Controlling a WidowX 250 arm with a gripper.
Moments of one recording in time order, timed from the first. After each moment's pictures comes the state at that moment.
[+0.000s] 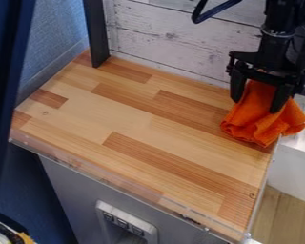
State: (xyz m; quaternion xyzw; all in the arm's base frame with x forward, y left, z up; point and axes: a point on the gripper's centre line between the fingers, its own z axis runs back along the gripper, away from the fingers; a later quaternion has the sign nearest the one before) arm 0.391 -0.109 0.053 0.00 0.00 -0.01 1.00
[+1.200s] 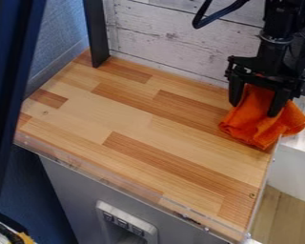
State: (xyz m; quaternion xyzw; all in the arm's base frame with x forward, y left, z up) arm 0.392 -0.108 0.044 0.00 0.00 0.00 1.00
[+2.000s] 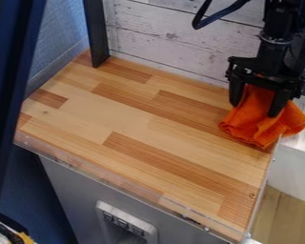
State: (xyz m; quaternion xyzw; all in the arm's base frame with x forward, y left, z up) arm 0.392 -0.109 0.044 0.00 0.00 -0.01 1.00
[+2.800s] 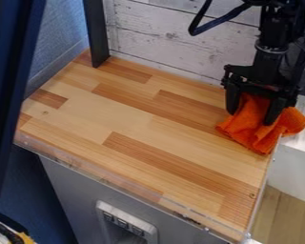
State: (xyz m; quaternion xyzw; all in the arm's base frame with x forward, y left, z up) arm 0.384 -0.107 0.033 0.00 0.01 0.00 1.00
